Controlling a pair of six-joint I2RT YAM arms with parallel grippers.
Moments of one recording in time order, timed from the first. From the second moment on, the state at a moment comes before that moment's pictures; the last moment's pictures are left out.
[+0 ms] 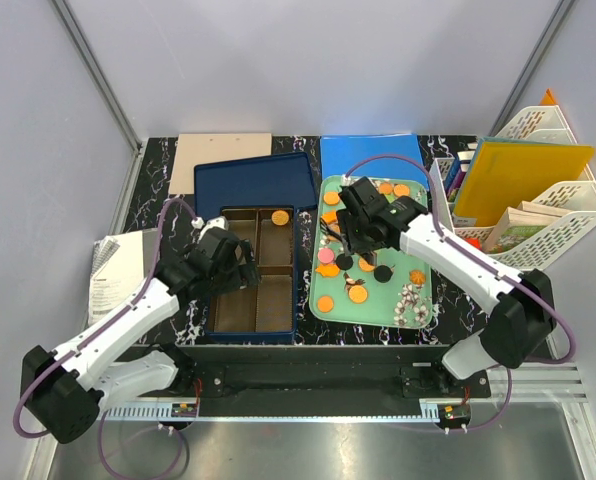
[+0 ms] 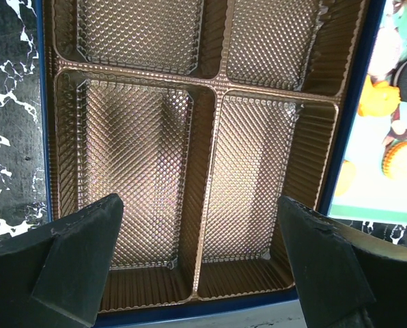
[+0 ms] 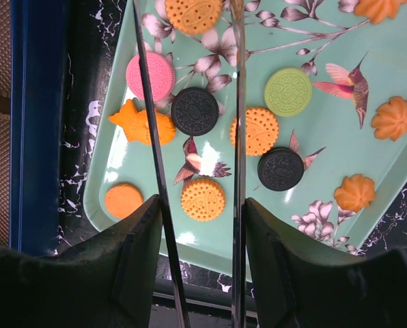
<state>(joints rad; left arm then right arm) -0.63 1.00 0.80 -0.76 -0.18 -0.79 0.68 1.50 1.31 -0.86 0.21 0.37</state>
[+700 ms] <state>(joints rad) -0.63 1.04 0.82 -0.76 -0.19 -0.75 0.68 1.62 1.32 -0.84 0.22 0.37</state>
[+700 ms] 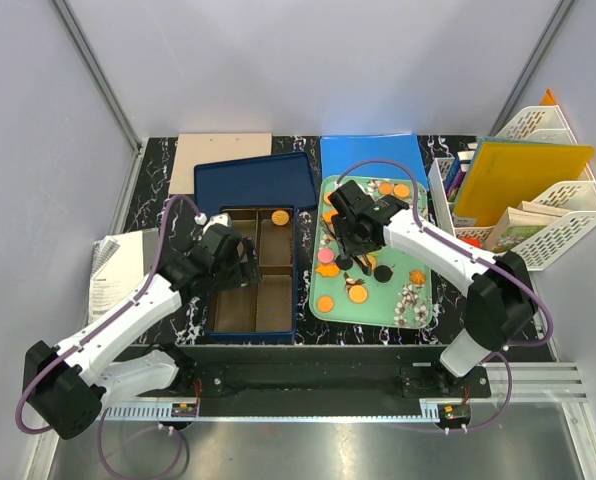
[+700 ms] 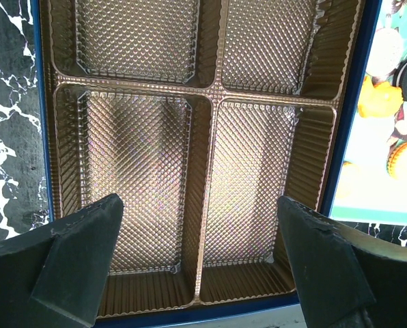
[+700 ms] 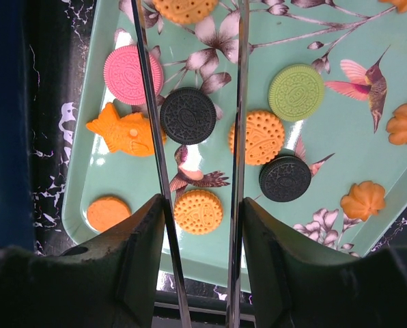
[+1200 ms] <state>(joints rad) -0.63 1.04 0.82 -0.76 -0.19 -0.75 0.71 1.61 1.32 -0.88 0.23 0.38</state>
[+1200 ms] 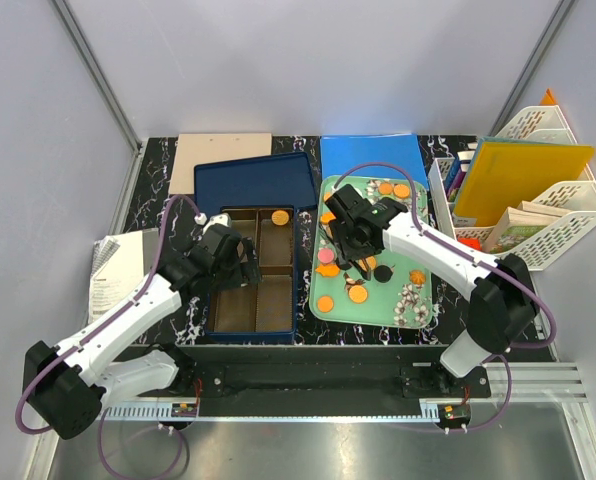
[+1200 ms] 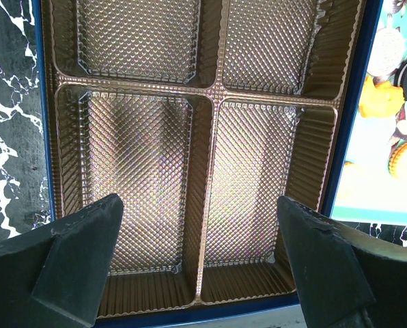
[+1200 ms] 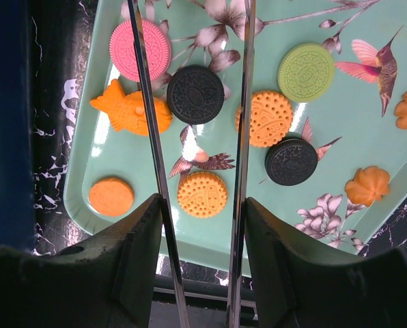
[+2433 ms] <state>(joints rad) -0.63 0.92 0.86 -0.82 -0.29 -0.74 0.72 1.57 1.54 -1.04 0.37 0.37</state>
